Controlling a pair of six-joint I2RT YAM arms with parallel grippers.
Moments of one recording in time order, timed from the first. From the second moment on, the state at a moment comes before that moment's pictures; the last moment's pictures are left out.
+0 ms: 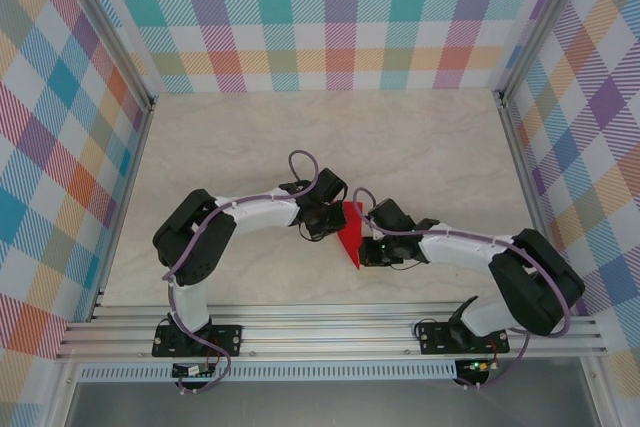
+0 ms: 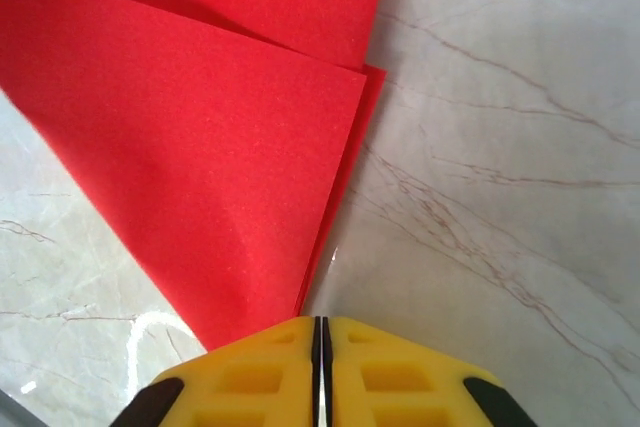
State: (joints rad) left arm -0.80 1.88 1.17 -0.39 0.15 -1.06; right arm 0.71 1.40 0.59 -0.31 -0.26 0.60
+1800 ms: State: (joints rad) left arm -0.81 1.87 1.17 -0.42 0.14 -1.12; right arm 1.00 1.43 0.45 0.21 0.20 0.18
